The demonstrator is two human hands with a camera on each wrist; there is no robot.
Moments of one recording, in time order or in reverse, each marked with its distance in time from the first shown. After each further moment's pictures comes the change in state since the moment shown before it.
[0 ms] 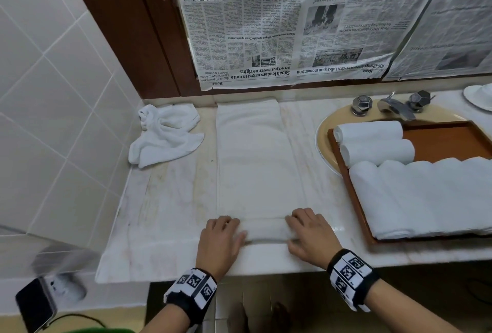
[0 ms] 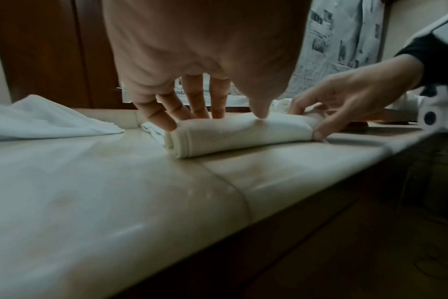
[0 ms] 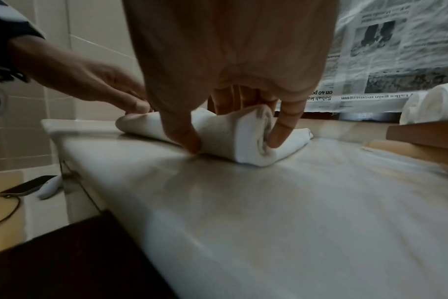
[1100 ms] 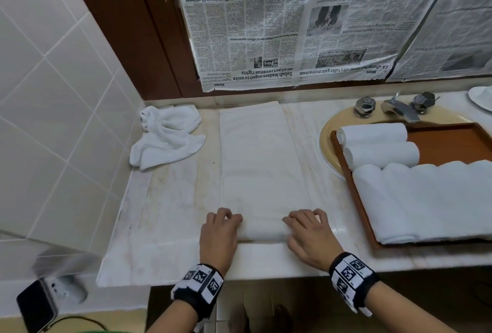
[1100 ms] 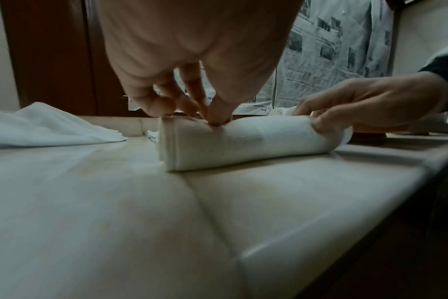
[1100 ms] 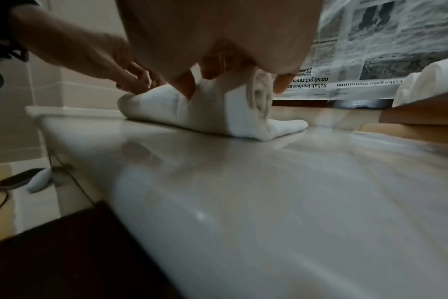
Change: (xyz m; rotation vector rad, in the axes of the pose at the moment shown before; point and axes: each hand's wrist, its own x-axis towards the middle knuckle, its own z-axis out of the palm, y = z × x) left_hand 0.019 0.006 -0.010 -0.005 0.023 -0.056; right_hand 0.005 0.001 0.008 0.050 0.176 -0.060
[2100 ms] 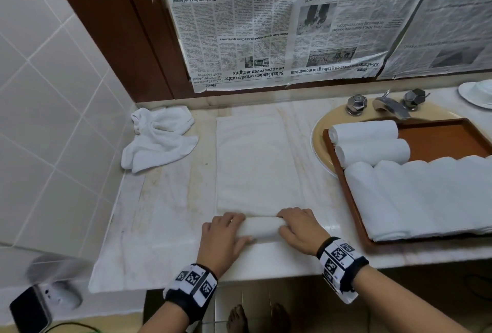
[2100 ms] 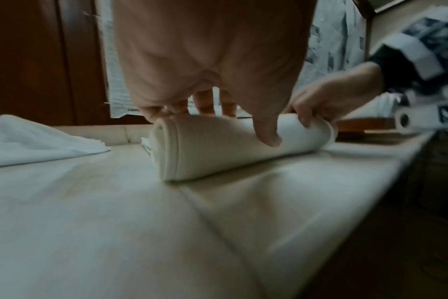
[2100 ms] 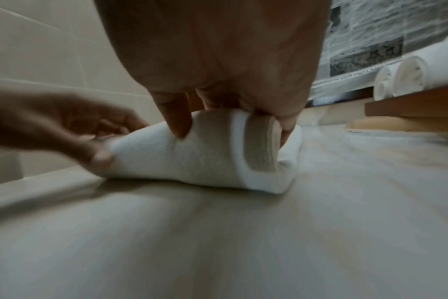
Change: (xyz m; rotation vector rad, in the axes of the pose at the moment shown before) left_hand 0.002 0.014 -0.004 0.054 -0.238 0.063; right_hand 0.029 -0.003 -0.026 0.211 -0.316 0.174
